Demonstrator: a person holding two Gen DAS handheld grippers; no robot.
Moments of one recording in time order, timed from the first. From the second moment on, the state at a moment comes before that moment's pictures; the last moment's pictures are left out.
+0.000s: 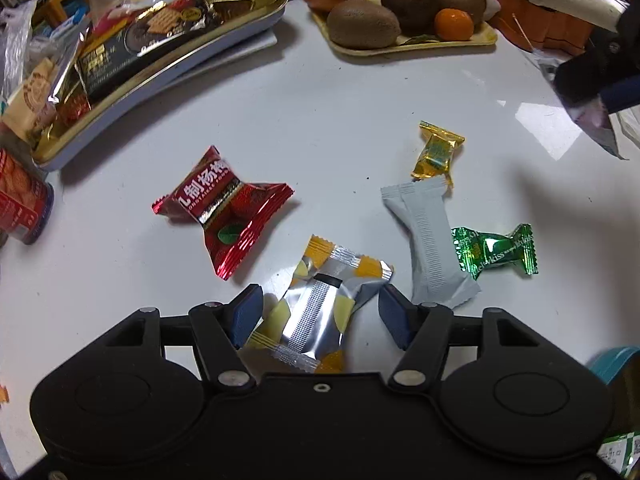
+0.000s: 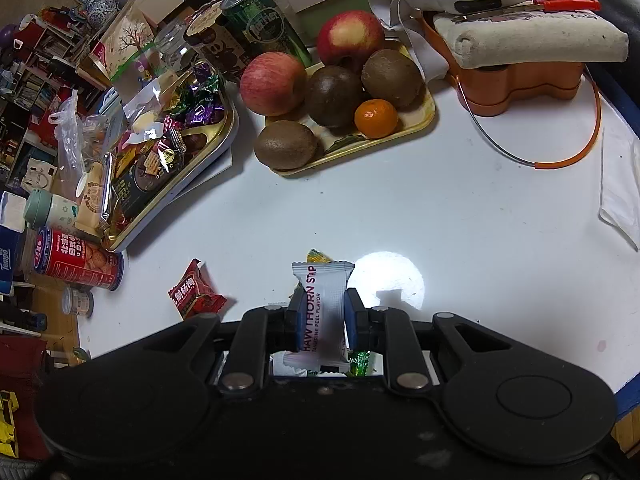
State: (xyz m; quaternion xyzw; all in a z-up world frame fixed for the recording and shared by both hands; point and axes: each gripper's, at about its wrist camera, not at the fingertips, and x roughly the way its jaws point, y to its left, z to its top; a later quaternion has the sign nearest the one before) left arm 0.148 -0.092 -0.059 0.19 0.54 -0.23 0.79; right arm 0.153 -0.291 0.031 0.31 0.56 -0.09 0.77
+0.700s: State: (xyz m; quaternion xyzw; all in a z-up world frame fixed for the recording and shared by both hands) left arm 0.095 -0.019 0.017 0.02 0.52 -0.13 0.84; right arm 0.124 -0.281 0.061 0.28 0.51 -0.05 0.81
